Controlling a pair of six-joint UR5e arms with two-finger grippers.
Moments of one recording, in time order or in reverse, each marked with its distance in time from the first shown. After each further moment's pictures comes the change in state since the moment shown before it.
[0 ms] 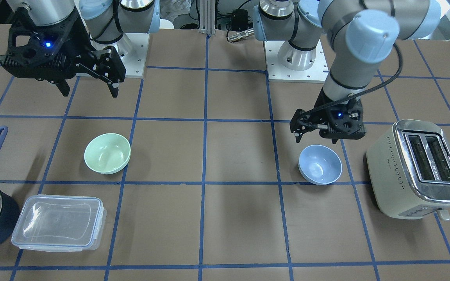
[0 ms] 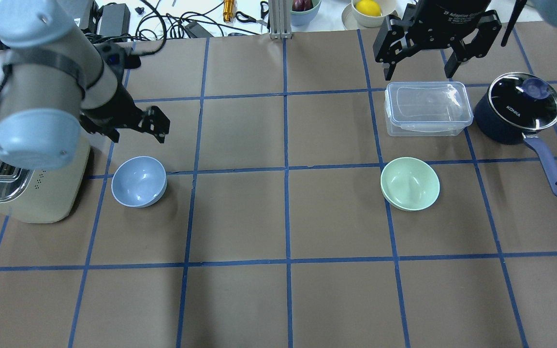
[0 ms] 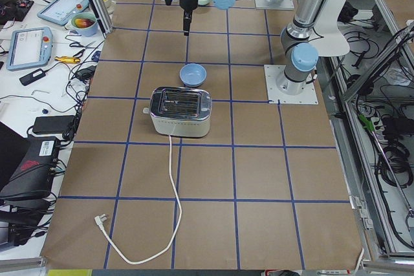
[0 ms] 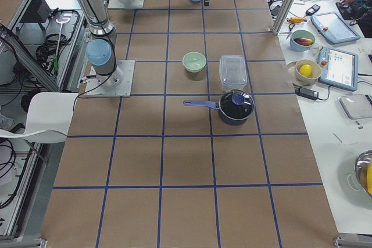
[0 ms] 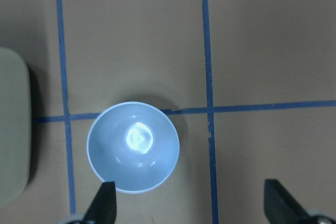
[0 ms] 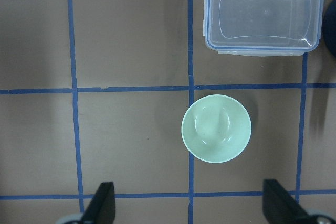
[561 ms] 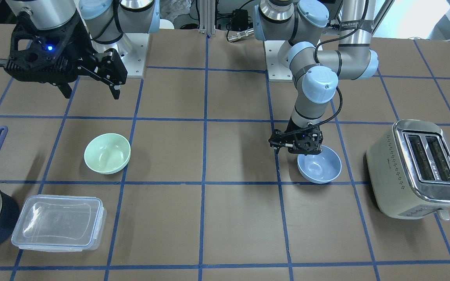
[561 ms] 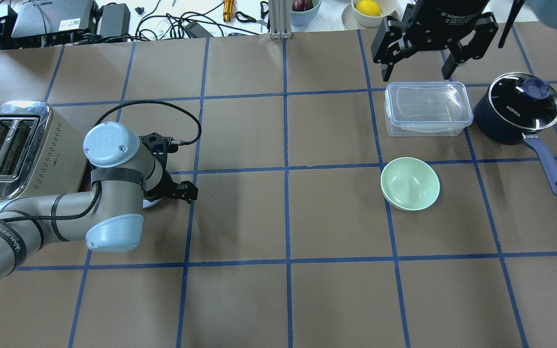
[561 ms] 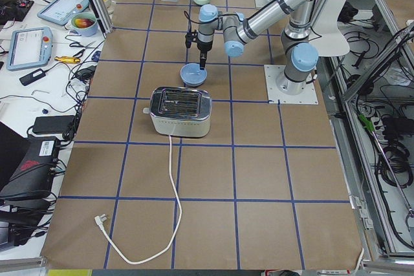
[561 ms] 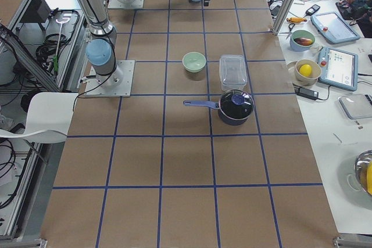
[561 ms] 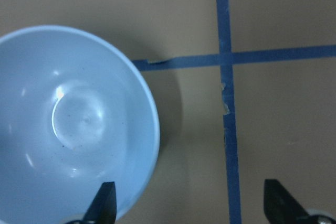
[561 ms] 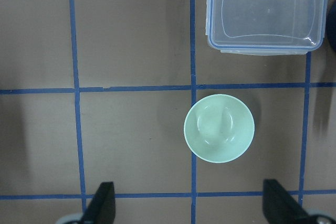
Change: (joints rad) left arm -0.007 -0.143 -0.305 0.455 0.007 0.015; right arm -0.002 0.010 0.001 0.001 0.008 0.001
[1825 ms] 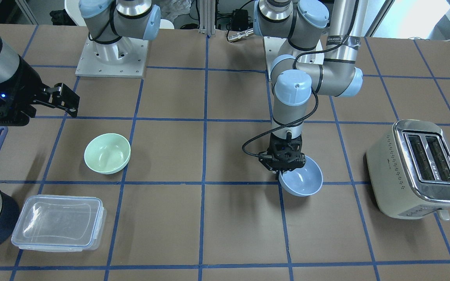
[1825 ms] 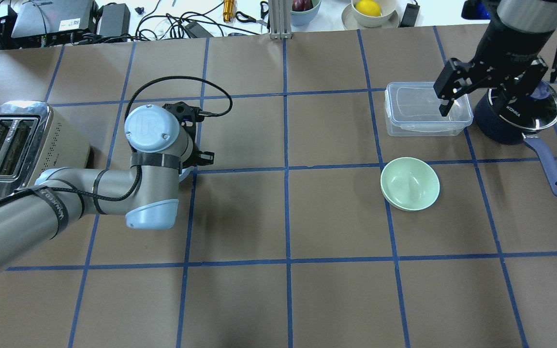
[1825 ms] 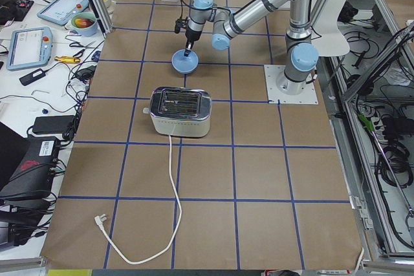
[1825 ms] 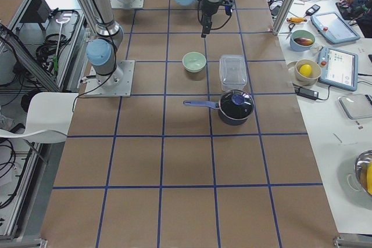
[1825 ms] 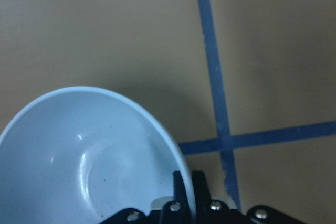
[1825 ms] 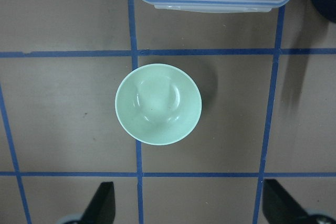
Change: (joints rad) left arm -0.205 -0.116 0.208 0.109 0.070 -0.190; right arm -0.254 0.018 0.217 -0.045 -0.009 -0.263
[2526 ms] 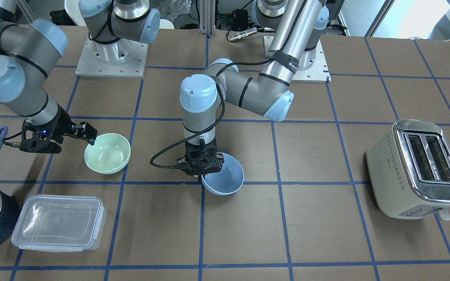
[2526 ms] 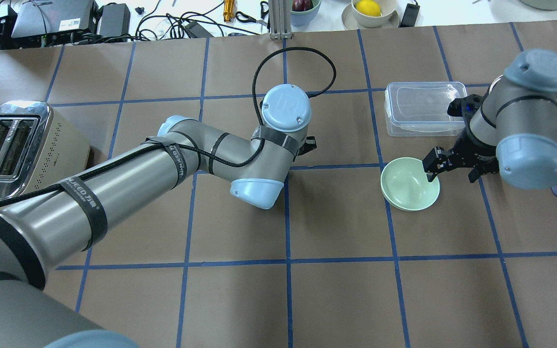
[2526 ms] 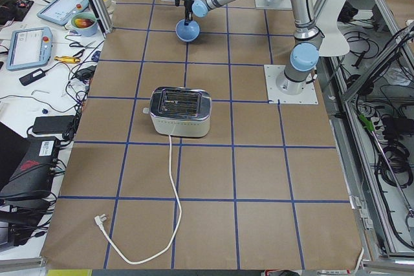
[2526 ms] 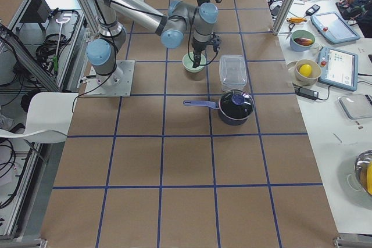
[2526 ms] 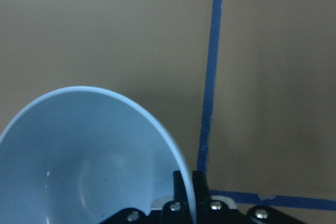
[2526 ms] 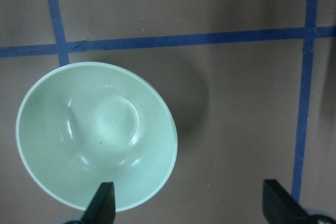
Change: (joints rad) left arm -0.316 -0.213 0.305 -0.196 0.022 -0.563; right arm -0.076 0.040 0.502 -0.633 0.015 -0.026
